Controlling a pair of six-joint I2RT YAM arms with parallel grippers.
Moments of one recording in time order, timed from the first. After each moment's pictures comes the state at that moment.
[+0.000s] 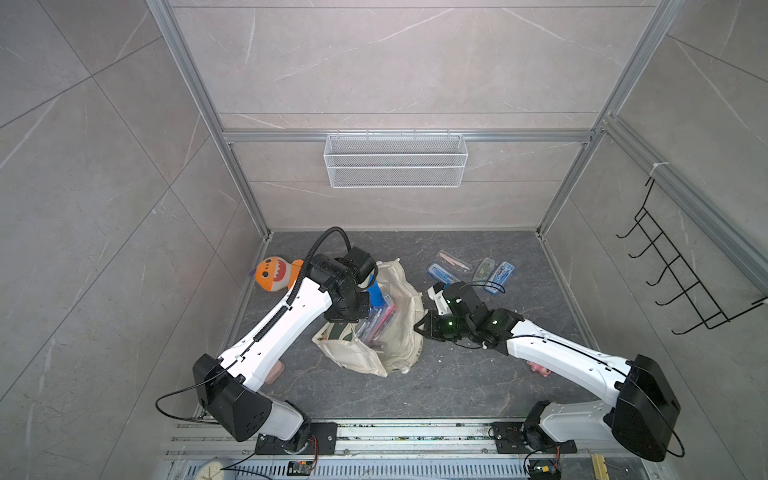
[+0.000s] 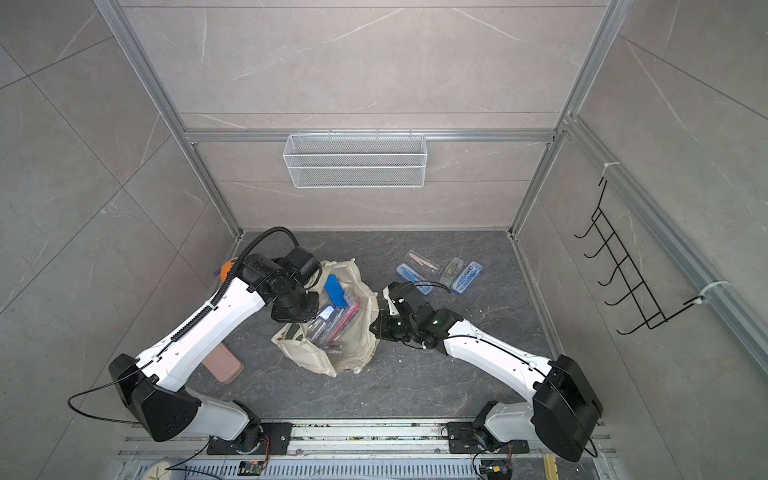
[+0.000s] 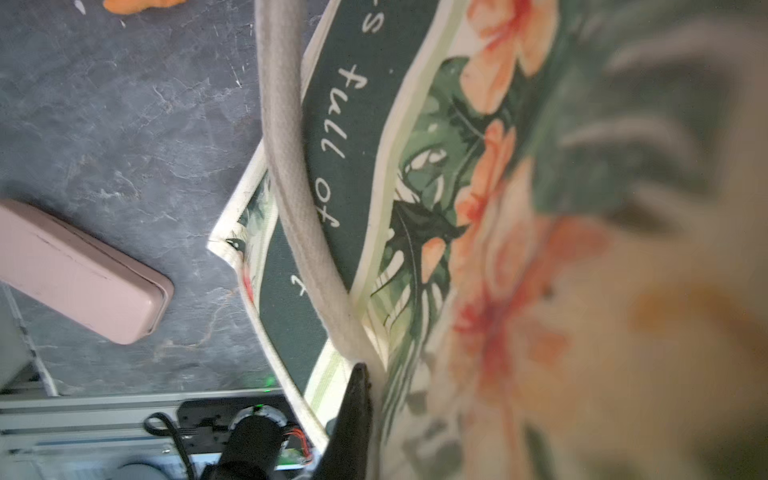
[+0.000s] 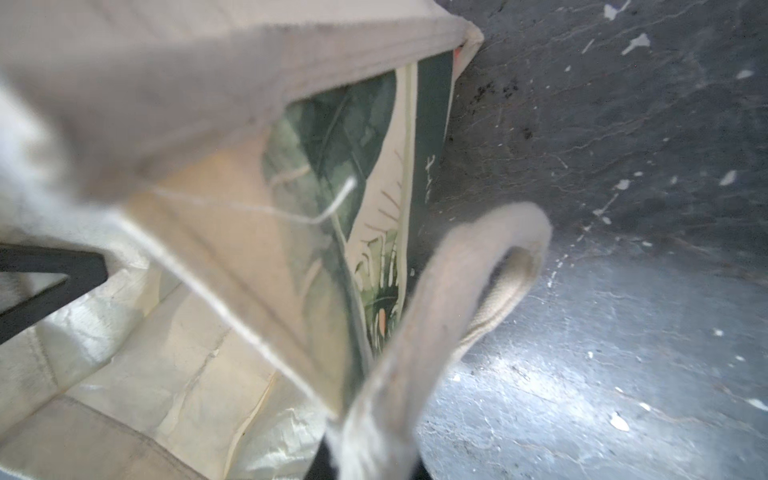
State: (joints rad) left arm -0.64 1.46 1.53 -1.43 -0.07 -0.57; right arm 0.76 1.32 0.92 -0.38 -0.26 0.84
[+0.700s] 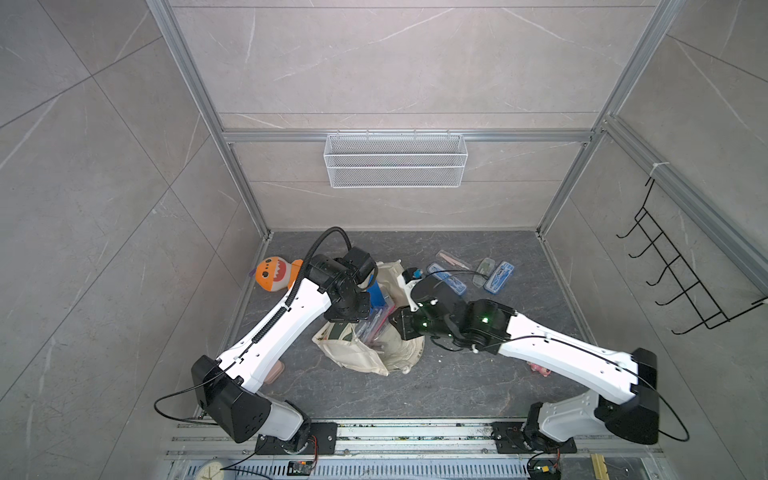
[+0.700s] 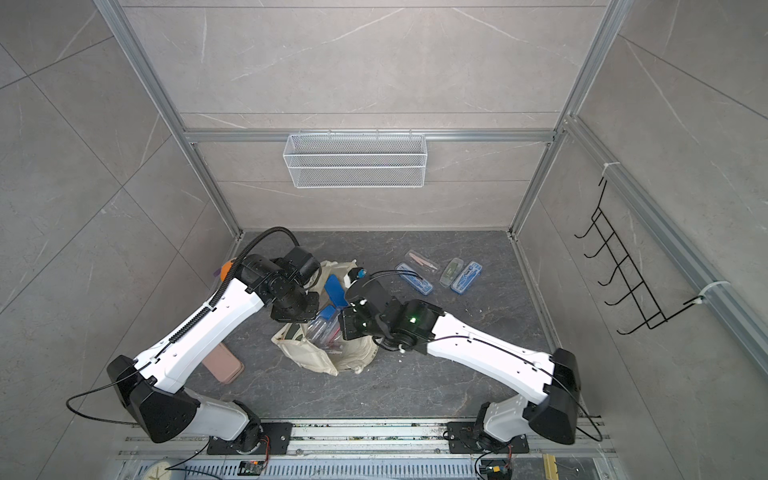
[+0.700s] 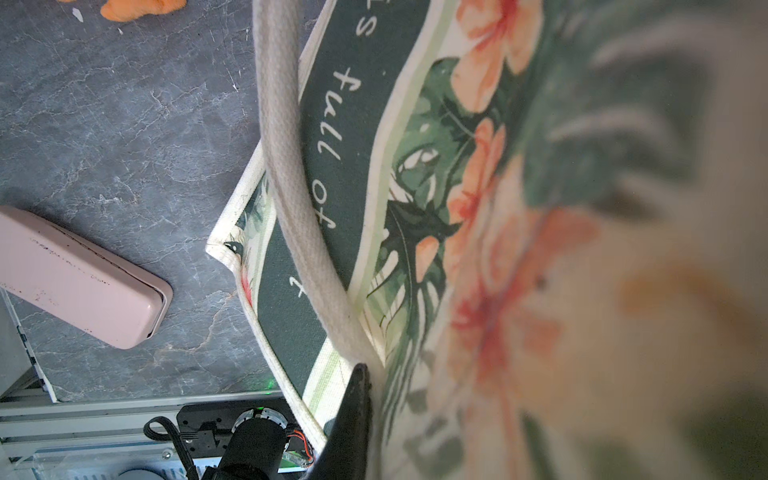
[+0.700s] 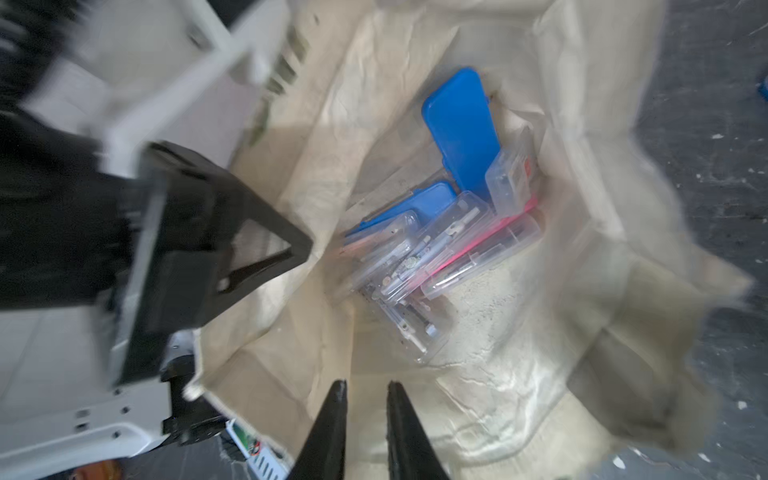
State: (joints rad) left arm -0.64 1.45 1.53 -1.43 -0.06 -0.55; right arm 1.06 1.52 1.38 -0.64 0.09 0.67
